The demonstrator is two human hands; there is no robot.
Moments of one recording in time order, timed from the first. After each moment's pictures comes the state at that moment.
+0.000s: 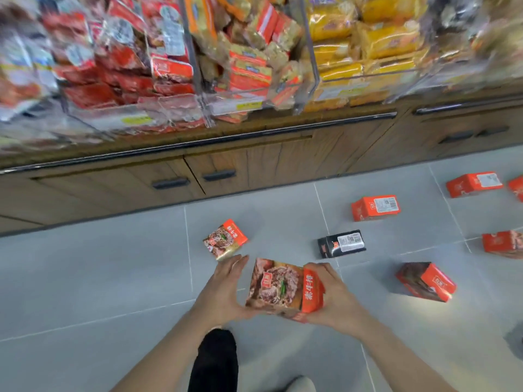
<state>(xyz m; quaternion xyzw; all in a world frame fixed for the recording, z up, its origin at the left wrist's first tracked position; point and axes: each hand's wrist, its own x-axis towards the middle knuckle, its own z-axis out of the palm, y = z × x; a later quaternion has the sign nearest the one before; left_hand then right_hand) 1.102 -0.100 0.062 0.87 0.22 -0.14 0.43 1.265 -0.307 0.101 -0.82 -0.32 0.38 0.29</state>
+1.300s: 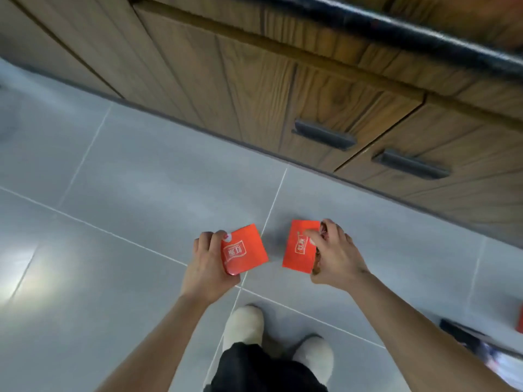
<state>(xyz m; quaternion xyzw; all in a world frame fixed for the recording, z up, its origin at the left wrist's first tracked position) 0.954 0.042 -0.173 0.72 0.61 0.01 0.33 1.233 -0.018 -0.199 -0.70 -0.67 0.26 -0.03</state>
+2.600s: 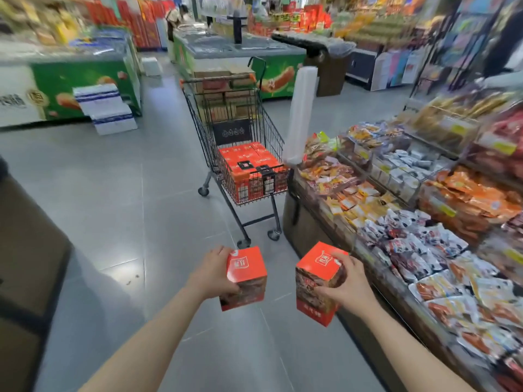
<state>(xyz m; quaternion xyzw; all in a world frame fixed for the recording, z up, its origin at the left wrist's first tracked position) 0.532 0.009 0.462 0.57 0.78 0.17 0.20 0.845 0.130 0.456 -0.49 -0.75 0.38 0.22</state>
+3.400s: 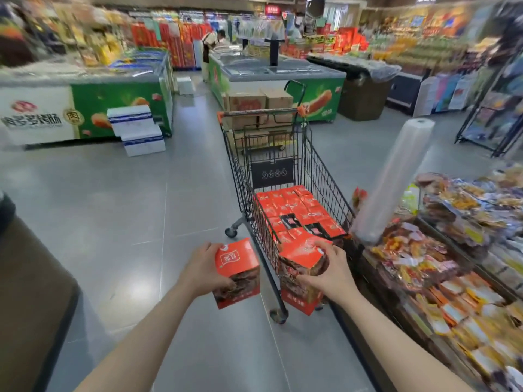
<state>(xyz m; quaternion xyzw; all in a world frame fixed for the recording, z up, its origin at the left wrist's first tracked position) 0.204 0.229 0.489 0.49 0.82 0.25 0.15 0.471 0.388 0.484 -0.43 -0.78 0.39 0.24</state>
